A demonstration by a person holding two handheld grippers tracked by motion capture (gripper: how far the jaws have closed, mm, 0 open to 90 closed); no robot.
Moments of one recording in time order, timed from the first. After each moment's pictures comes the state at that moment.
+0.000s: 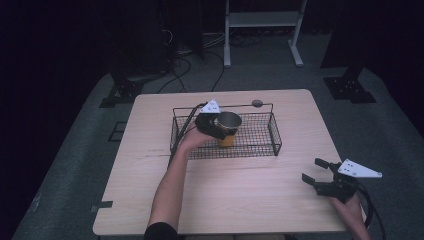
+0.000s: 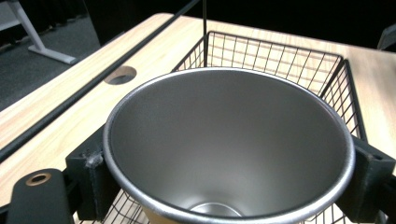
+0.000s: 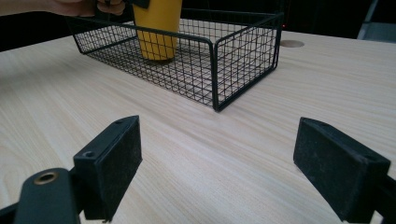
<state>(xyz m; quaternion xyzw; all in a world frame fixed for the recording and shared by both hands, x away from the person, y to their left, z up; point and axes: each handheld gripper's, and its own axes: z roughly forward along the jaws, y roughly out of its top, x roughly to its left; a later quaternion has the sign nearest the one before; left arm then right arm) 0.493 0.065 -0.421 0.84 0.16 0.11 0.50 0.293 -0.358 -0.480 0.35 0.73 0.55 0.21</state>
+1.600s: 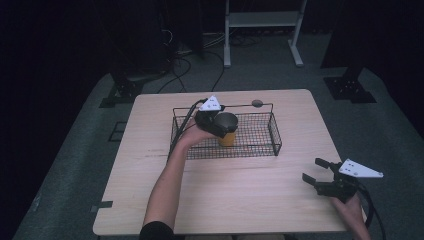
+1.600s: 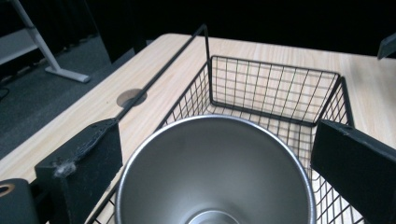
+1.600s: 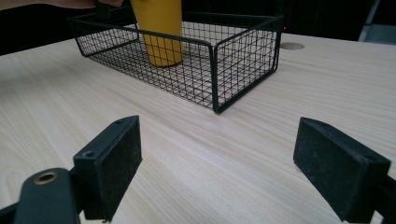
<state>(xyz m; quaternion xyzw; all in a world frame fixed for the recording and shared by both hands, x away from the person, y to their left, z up) 0.489 0.067 -0.400 0.83 0.15 0.14 0.53 0.293 -0.360 -0.480 0.35 0.73 0.56 0.20</state>
